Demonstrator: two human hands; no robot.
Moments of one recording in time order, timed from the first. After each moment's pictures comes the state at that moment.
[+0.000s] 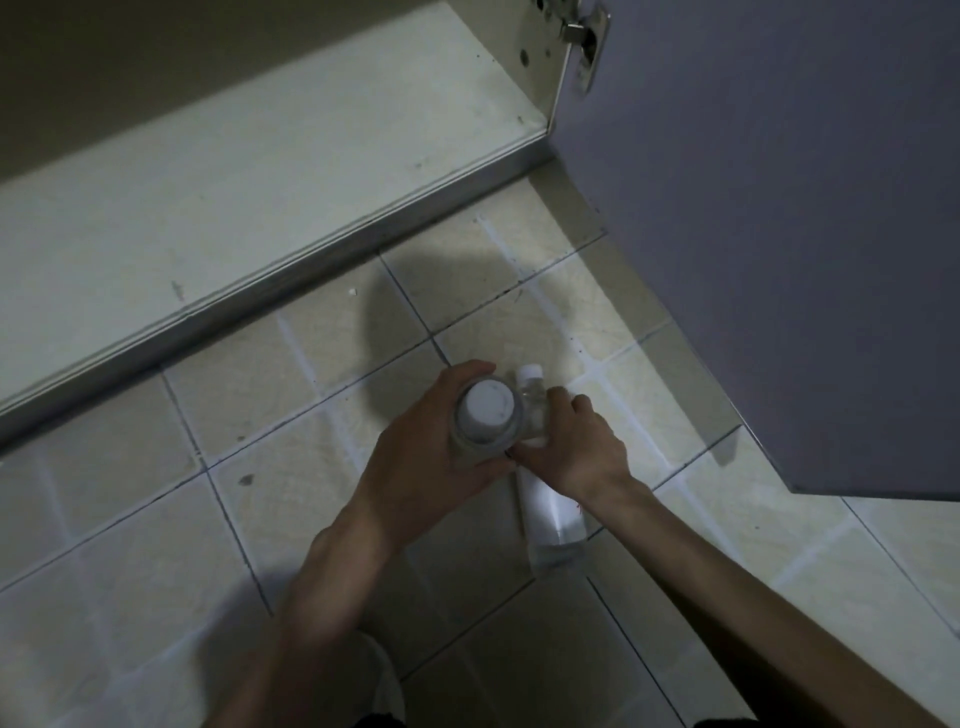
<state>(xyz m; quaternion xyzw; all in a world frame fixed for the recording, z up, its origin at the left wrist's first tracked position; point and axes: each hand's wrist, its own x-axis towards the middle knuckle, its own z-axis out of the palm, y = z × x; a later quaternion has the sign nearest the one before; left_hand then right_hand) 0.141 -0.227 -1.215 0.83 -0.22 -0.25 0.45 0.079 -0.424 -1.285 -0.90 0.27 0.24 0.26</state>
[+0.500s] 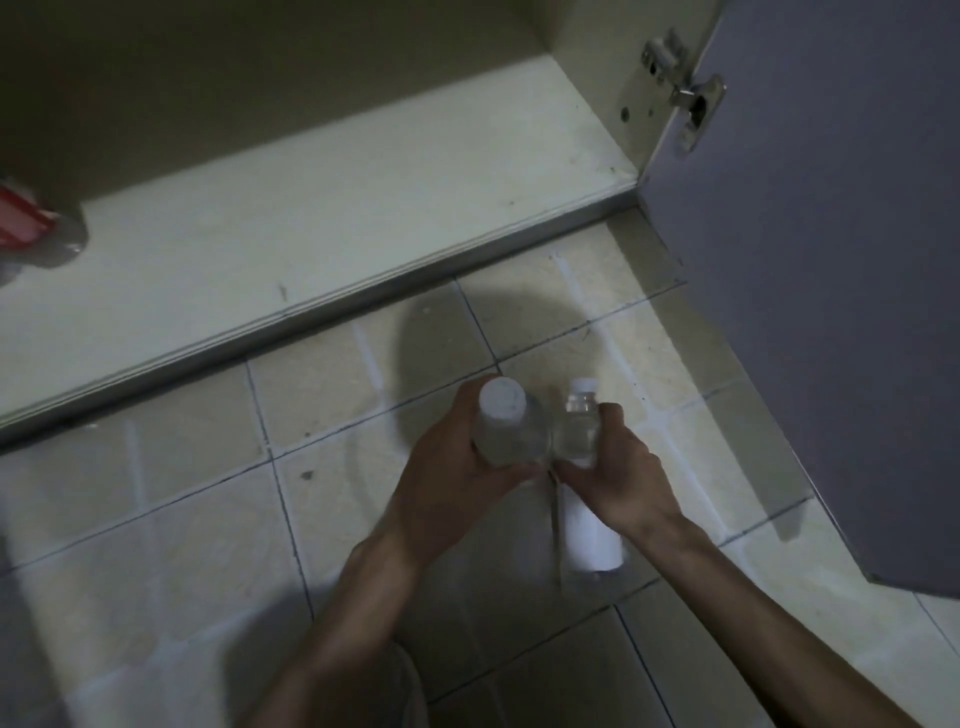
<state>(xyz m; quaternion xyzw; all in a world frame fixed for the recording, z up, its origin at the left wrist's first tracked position) 0.149 -0.206 -1.221 0.82 -0.12 -0.20 0.52 0.095 -0.415 -1.270 -0.89 0.24 0.17 0.34</state>
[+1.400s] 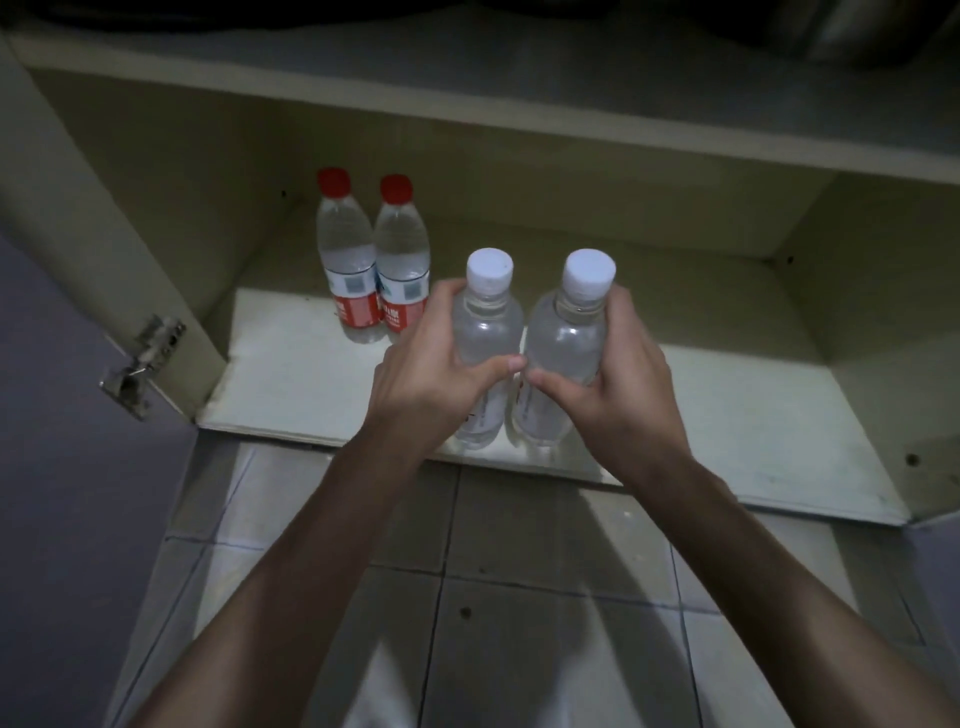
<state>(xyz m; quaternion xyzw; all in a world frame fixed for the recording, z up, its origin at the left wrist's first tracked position) 0.300 0.014 -1.086 0.87 0.07 0.14 0.47 0.324 -0.177 -1.067 -0.87 -0.20 -0.09 0.43</state>
